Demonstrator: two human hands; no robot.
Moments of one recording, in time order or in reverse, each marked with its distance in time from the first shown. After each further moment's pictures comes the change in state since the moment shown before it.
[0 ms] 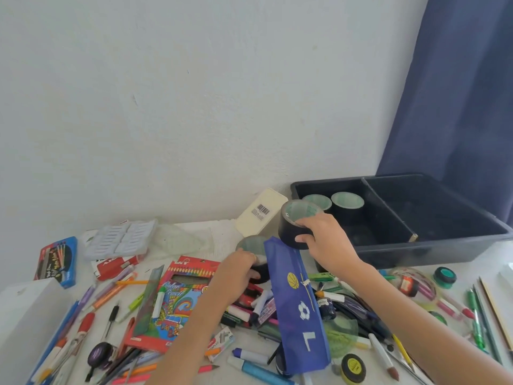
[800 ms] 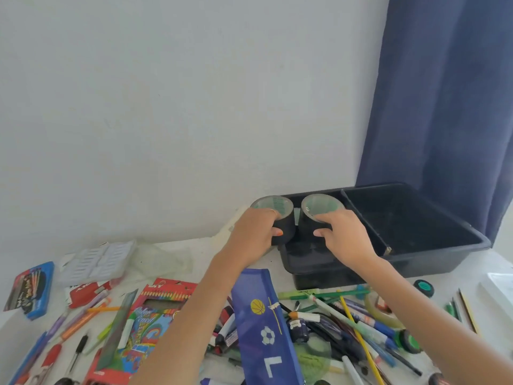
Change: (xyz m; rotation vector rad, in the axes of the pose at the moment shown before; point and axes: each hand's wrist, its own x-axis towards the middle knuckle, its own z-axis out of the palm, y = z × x) left_hand 0.085 0.102 -0.053 0.050 0.152 0.142; right_hand 0.010 0.070 -0.055 0.010 0.101 0.160
